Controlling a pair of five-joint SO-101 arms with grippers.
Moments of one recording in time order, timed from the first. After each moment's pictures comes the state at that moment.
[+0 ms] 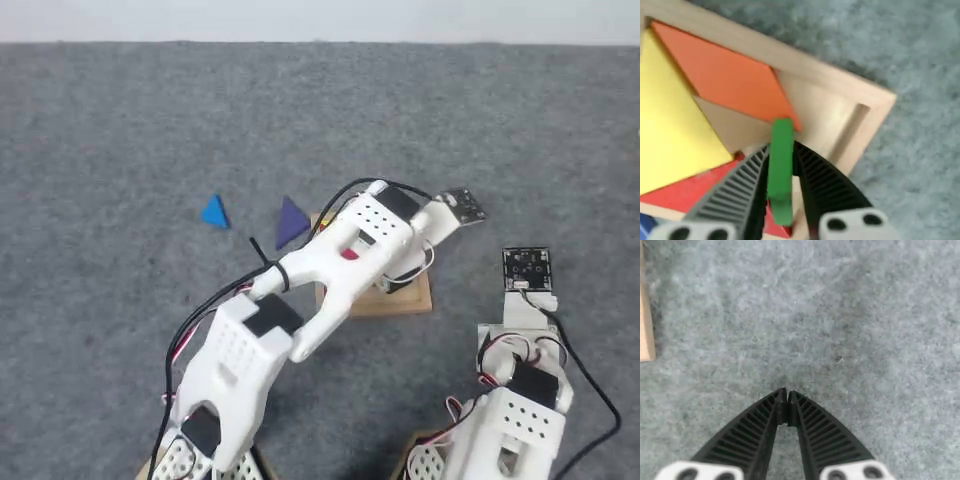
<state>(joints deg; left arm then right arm) 35.4 38.3 -16.0 82.7 -14.8 20.7 -76.3 90.1 52.8 22.7</state>
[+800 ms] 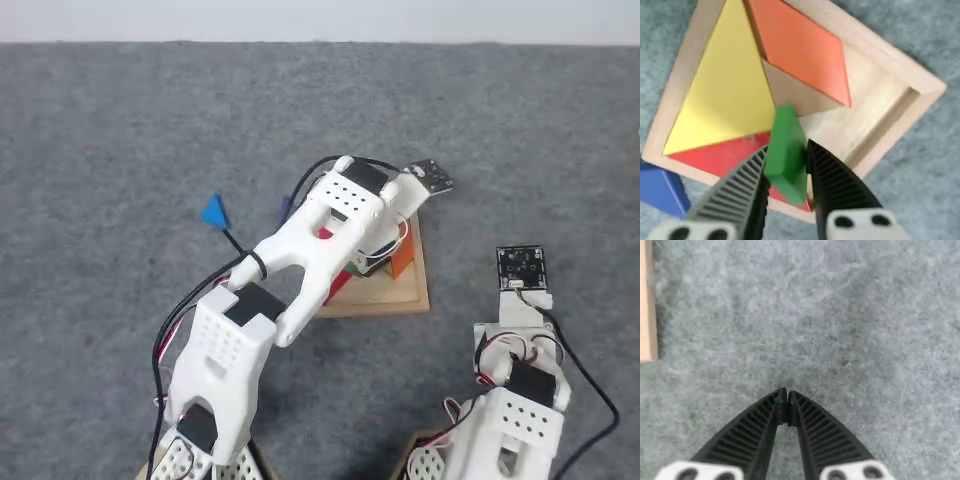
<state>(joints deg) 28.9 35.7 -17.2 87.8 -14.9 19.0 -76.3 90.1 52.8 22.7</state>
